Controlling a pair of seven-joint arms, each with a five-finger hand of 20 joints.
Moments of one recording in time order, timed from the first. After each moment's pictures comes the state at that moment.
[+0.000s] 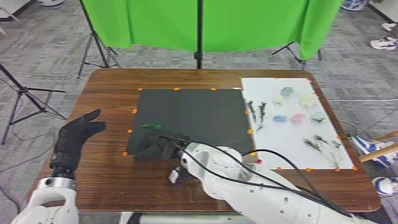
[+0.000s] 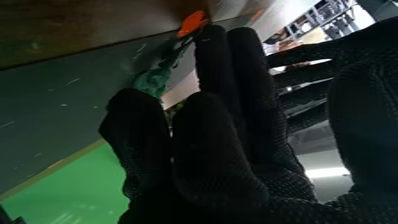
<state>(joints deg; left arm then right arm) 120.3 -61.5 -97.2 -109.9 62.8 10.4 13.7 -64.2 -69.2 28.5 -95.0 -115.0 -8.2 10.2</state>
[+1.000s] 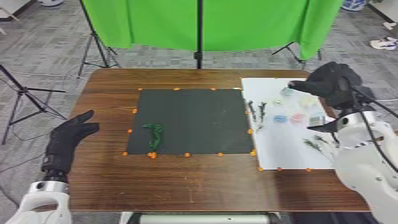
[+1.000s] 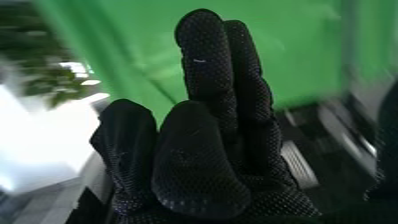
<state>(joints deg) 123.3 -61.9 -100.2 -112.3 63.0 10.5 13.1 -103.0 -39.7 87.9 -122.0 -123.7 7.2 29.8</state>
